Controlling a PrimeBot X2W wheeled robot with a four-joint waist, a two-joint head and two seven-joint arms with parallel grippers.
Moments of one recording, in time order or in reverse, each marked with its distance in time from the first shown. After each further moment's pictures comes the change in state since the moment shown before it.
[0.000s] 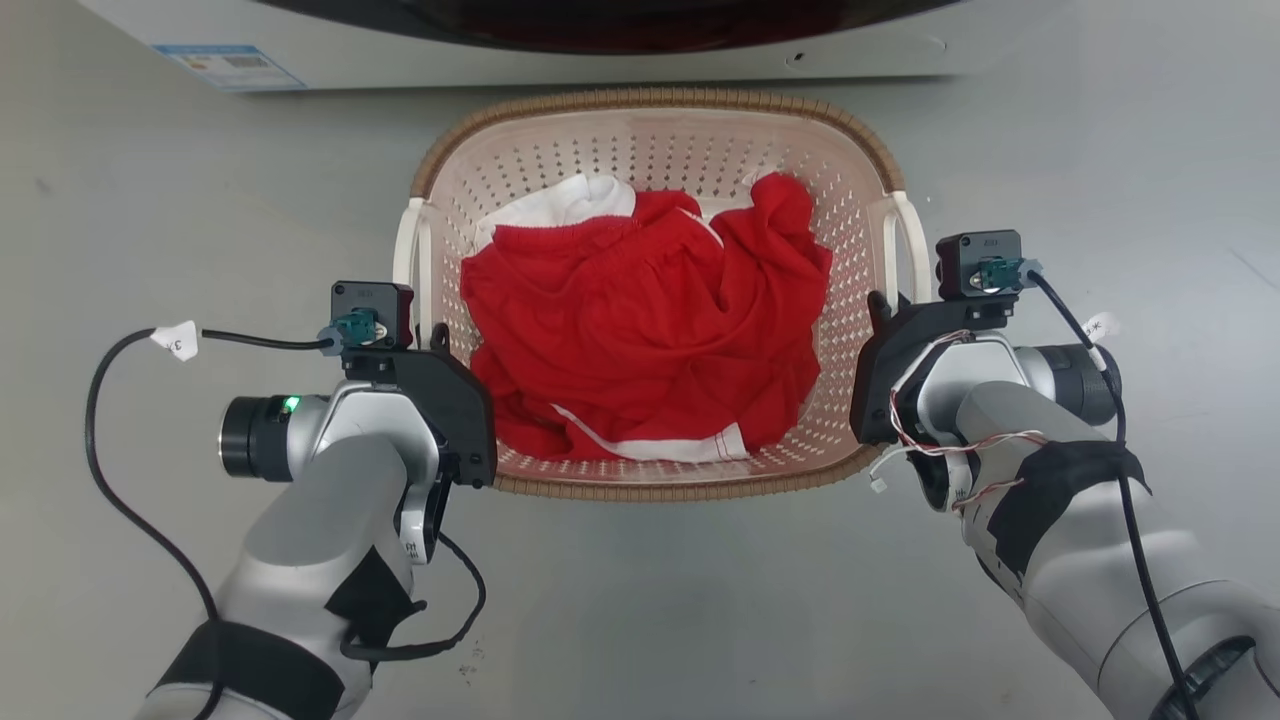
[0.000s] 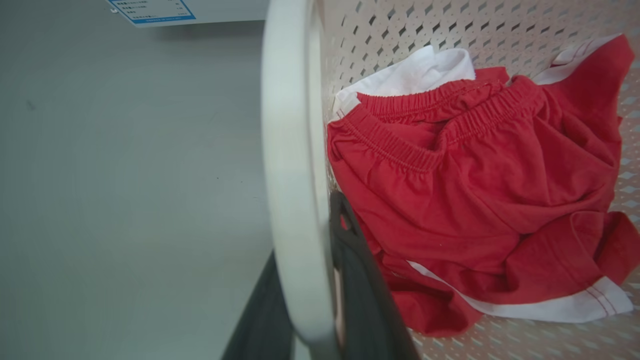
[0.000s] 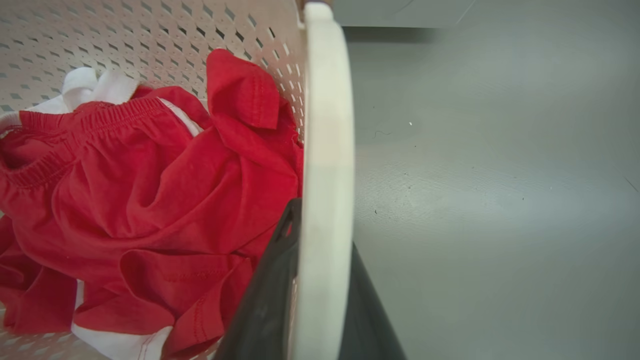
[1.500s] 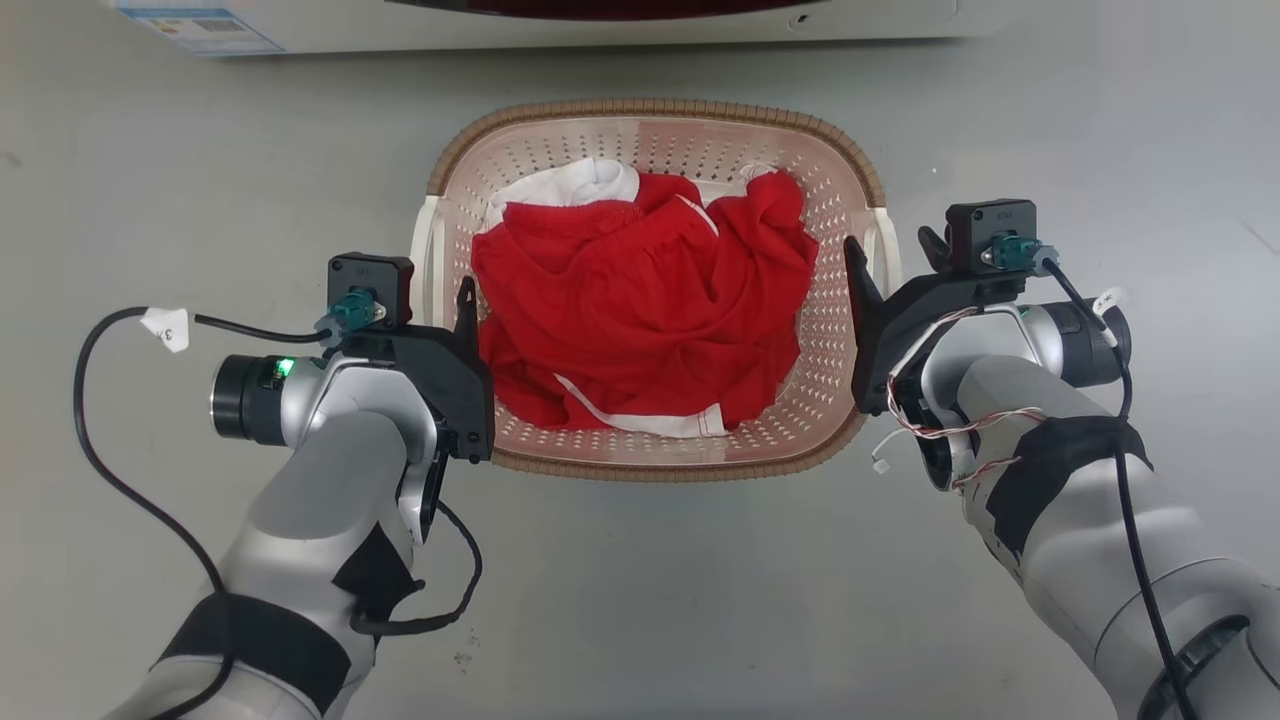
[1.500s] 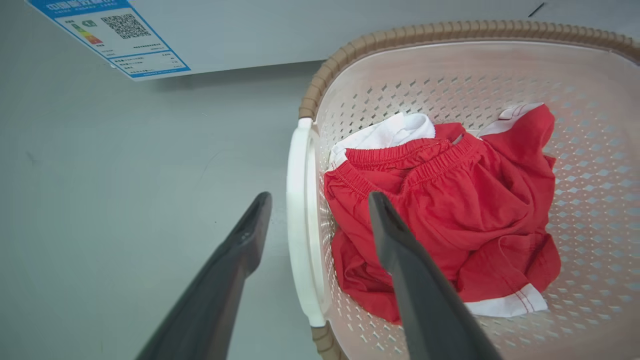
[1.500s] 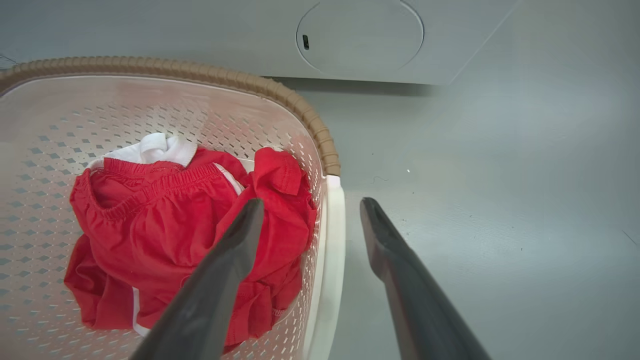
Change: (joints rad) left arm -0.080 -0.024 -0.010 0.100 0.037 -0.023 -0.144; right arm -0.058 0.015 0.023 0.053 -0.016 0.020 -0.150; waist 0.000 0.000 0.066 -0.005
